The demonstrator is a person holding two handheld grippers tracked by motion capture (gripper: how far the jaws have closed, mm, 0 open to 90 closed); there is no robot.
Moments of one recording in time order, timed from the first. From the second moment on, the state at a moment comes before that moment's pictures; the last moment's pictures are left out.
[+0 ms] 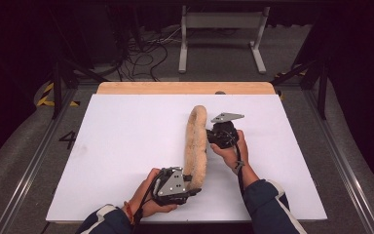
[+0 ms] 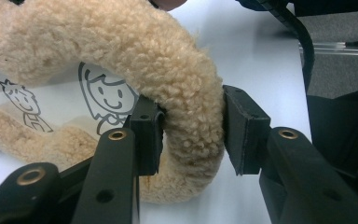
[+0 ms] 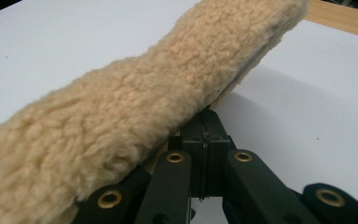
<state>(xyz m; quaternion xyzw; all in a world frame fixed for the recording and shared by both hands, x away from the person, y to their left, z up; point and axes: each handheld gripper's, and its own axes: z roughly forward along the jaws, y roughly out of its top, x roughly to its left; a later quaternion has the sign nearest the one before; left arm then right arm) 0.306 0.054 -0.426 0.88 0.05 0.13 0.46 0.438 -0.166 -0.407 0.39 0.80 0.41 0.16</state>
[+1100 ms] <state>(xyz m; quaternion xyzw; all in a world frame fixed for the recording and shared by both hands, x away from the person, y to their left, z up) 0.305 0.177 -0.441 0.88 0.19 0.19 0.40 0.384 -0.184 -0.361 0.42 0.78 0.46 0.11</state>
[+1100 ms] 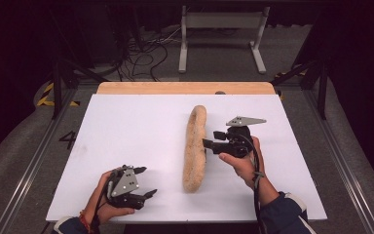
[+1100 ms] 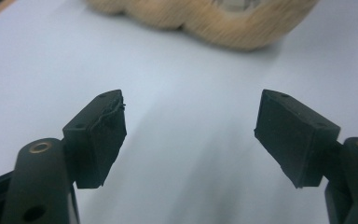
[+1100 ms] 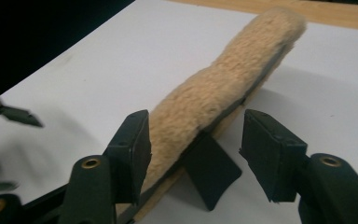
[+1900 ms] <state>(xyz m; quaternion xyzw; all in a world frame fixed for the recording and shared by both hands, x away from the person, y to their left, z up) 0.317 0.211 -0.455 0.88 0.24 0.13 0.39 0.421 -0.141 -0.375 0.47 0.80 0.36 0.01</state>
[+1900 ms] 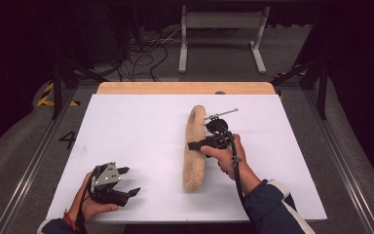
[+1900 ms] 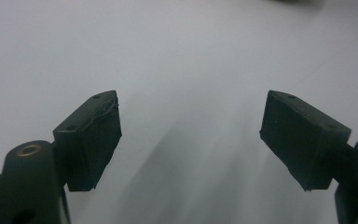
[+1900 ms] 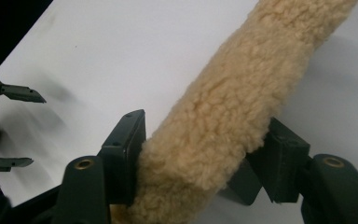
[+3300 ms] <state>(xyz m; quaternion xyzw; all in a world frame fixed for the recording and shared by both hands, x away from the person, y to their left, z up) 0.396 0.174 -0.439 0.84 0.29 0.15 0.43 0.384 -0.180 -0.356 0.30 0.87 0.37 0.11</state>
